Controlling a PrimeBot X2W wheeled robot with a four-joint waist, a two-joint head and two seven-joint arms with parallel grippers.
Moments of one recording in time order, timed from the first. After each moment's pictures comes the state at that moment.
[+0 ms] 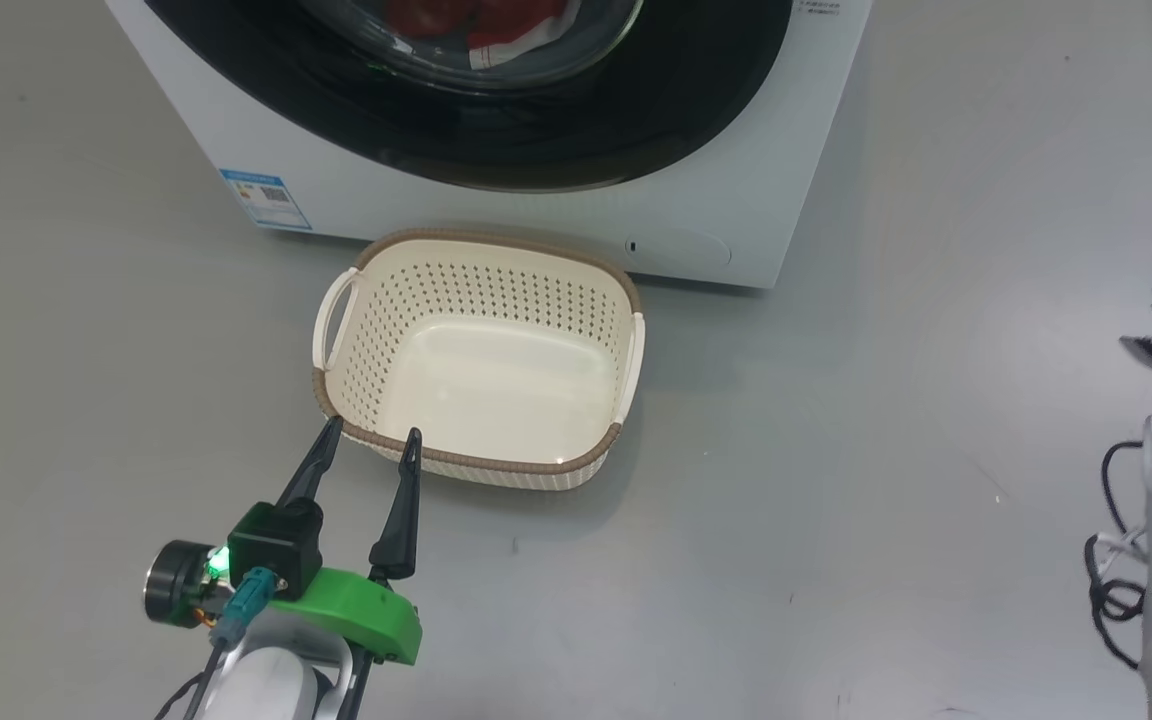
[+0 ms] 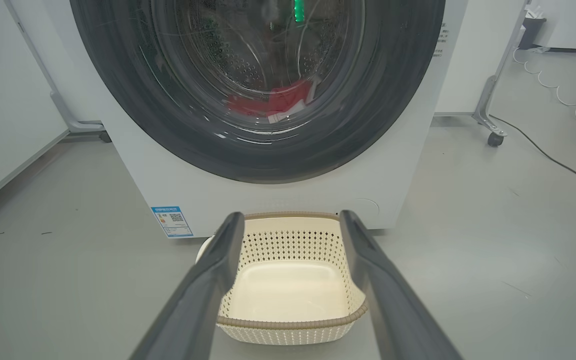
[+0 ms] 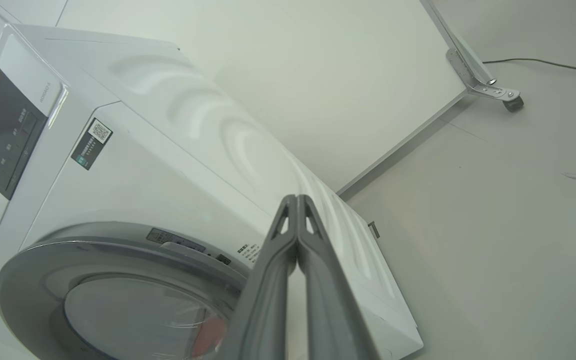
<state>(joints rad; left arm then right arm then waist) -0.17 0.04 -0.31 0.30 -0.29 0.02 -0.25 -0.40 -0.09 -0.16 0.14 0.92 -0.01 -0.04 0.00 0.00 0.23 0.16</state>
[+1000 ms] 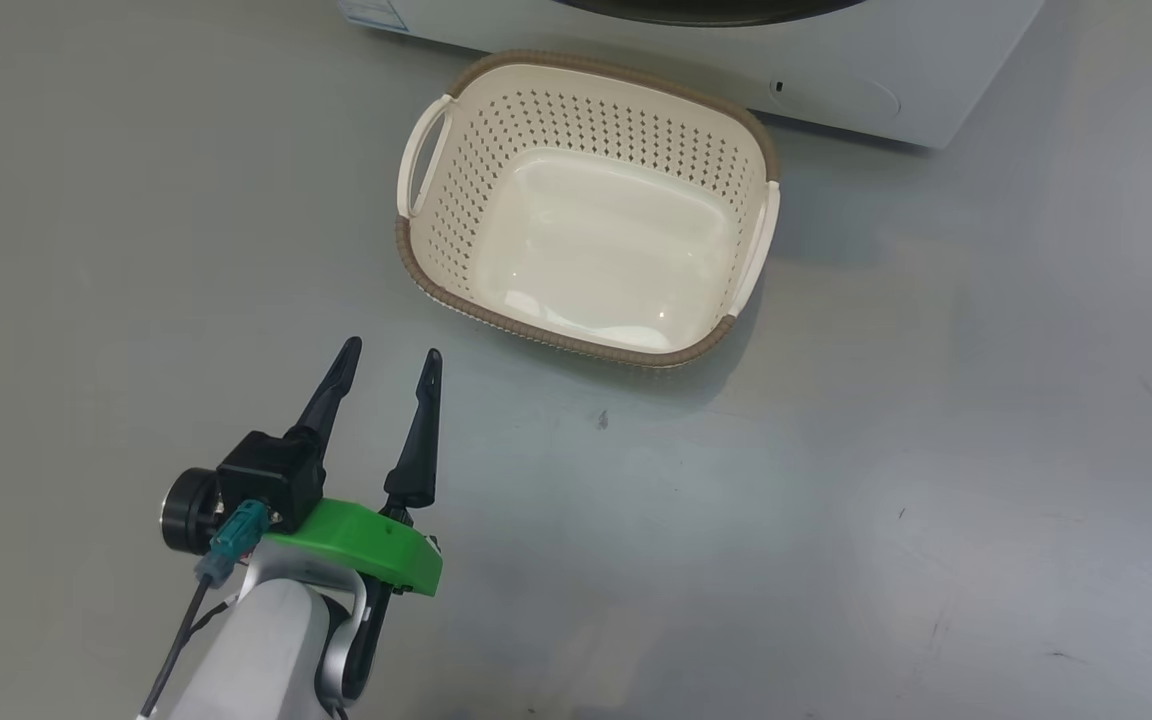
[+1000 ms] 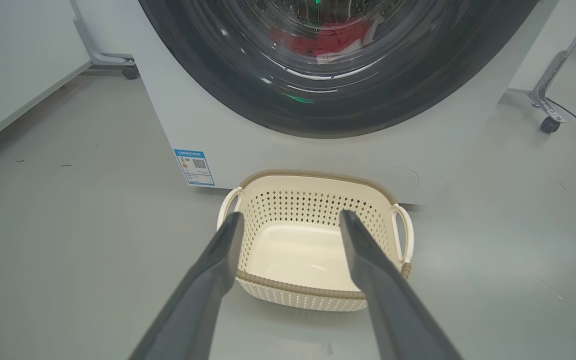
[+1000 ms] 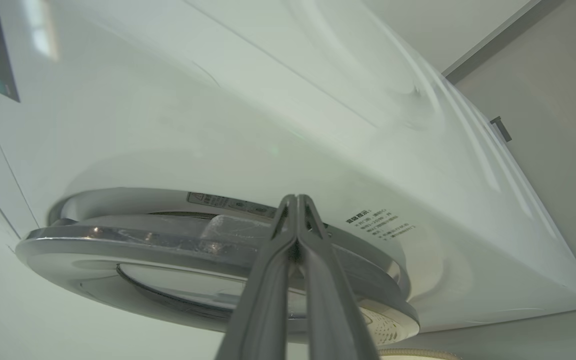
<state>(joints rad) -0.29 0.03 -0.36 0.28 -0.40 0.01 -0.25 -0.97 -0.17 -0.09 0.29 1.02 -0.11 0.31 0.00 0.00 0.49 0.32</state>
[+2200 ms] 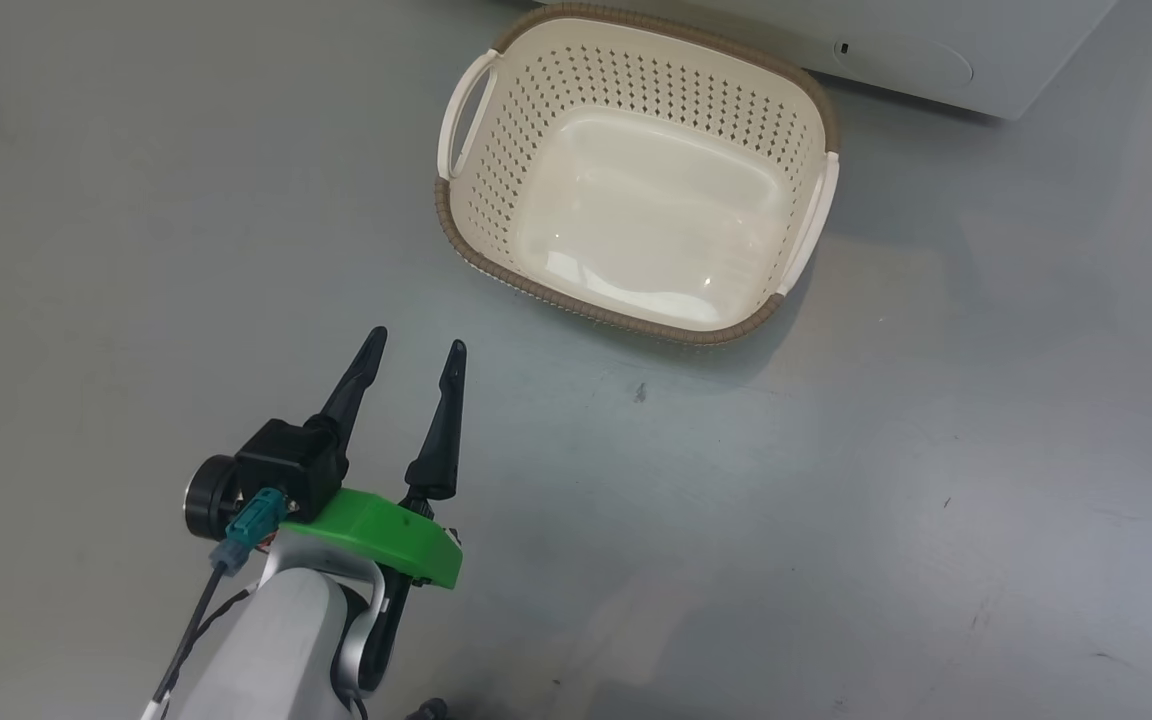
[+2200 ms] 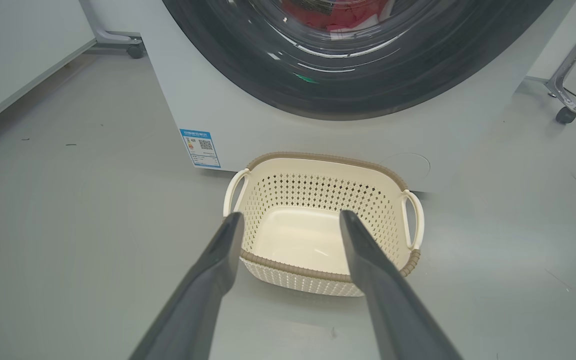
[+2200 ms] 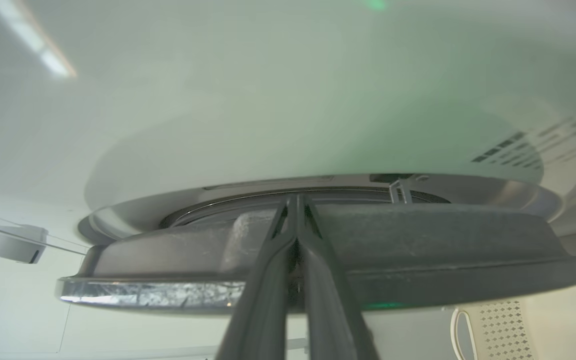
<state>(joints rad) -0.32 0.03 -0.40 0.29 -0.43 0.01 -0.25 -1.25 -0.12 -0.16 0.56 1.21 -0.13 0.49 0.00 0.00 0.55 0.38</state>
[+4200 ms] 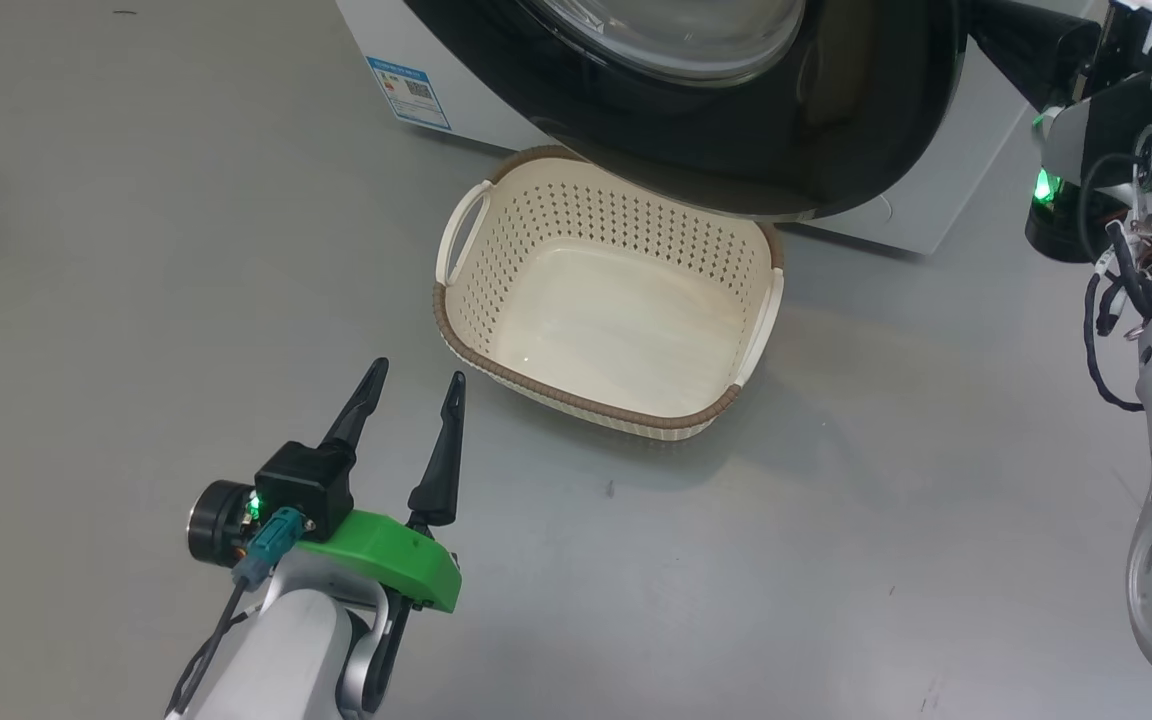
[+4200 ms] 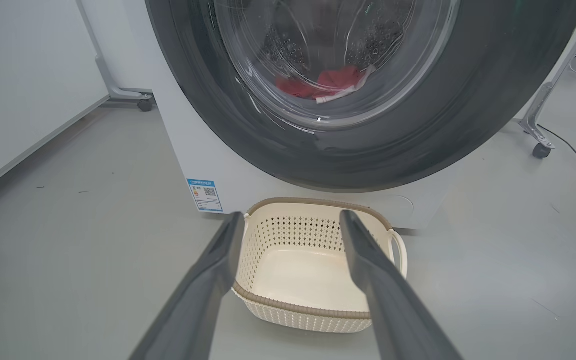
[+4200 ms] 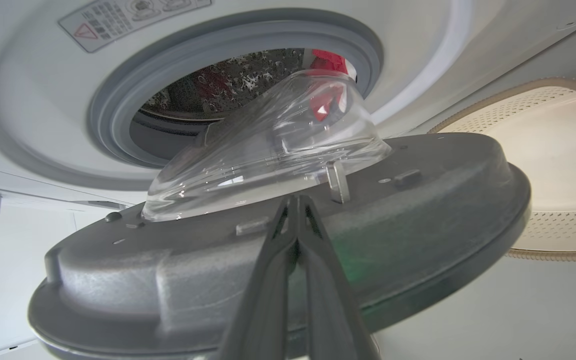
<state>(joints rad) -0.30 0.03 -0.41 0.33 -0.40 0.03 -0.25 -1.09 -0.11 -0.22 0.90 1.31 -0.10 0.70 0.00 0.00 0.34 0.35</state>
